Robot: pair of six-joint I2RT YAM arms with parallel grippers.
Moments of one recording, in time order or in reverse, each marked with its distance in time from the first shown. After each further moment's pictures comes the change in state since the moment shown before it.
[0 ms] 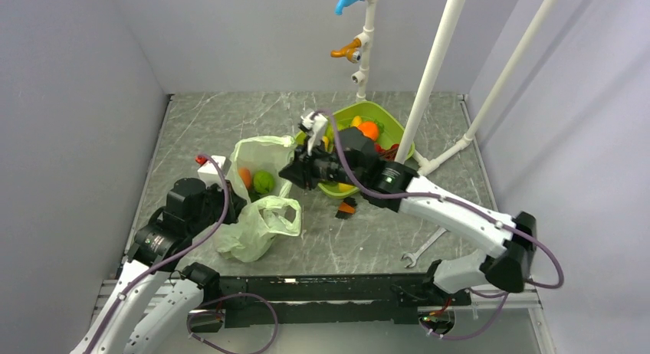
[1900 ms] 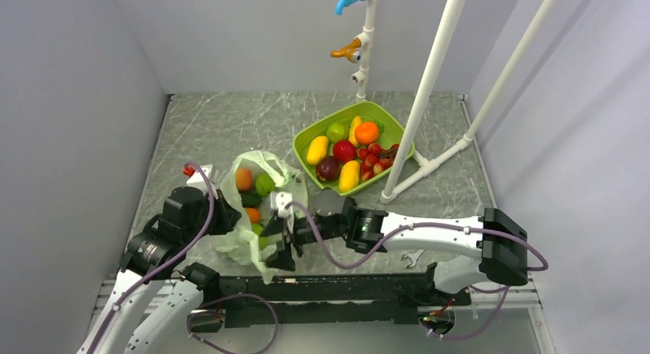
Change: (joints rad) left arm 0.000 -0.075 0.009 -0.201 -0.031 -0.212; right arm 0.235 0.047 -0.350 0.464 -0.253 -0.149
